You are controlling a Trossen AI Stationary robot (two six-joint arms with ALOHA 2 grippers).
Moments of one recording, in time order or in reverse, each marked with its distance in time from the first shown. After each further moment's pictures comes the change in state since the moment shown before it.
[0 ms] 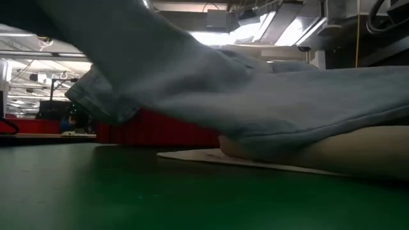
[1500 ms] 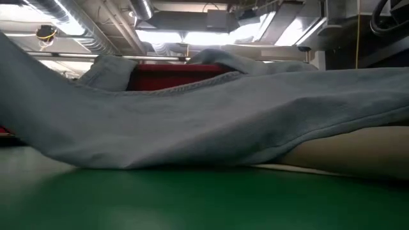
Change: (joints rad) left arm -0.520 0.012 0.000 0.326 -0.963 -0.248; right arm -0.002 0.000 0.001 0.000 -0.035 -0.025
